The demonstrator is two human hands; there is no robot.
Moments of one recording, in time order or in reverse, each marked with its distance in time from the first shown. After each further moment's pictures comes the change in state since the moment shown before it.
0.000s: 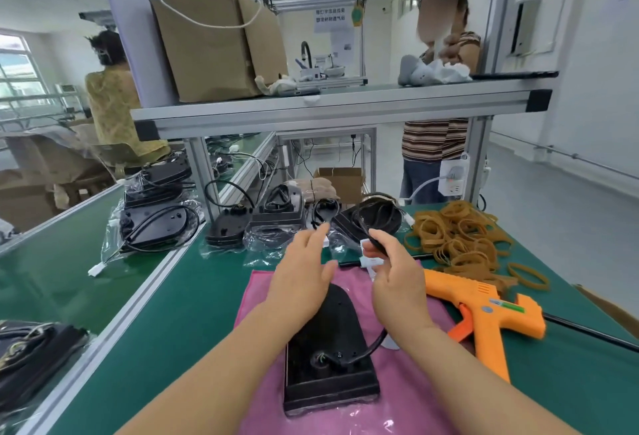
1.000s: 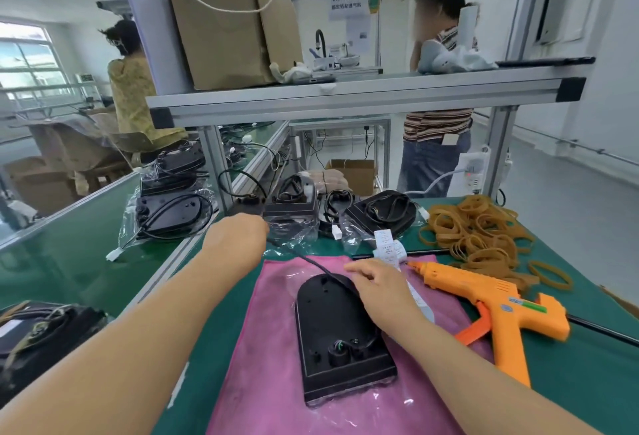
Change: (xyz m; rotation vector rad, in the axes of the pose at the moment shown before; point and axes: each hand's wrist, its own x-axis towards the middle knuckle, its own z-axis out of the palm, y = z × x) left_hand 0.026 -0.057 -0.086 0.719 -0.252 -0.262; right_hand 0.002 0.031 0.035 -0.092 -0.392 0.137
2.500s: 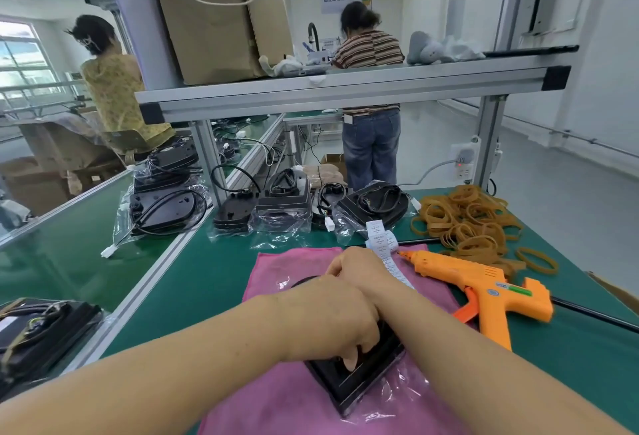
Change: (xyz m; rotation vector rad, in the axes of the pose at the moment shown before) left_hand -0.092 0.118 -0.015 0.272 -0.317 1.008; right_hand 0.022 -0.044 -0.008 -0.499 -0.456 0.099
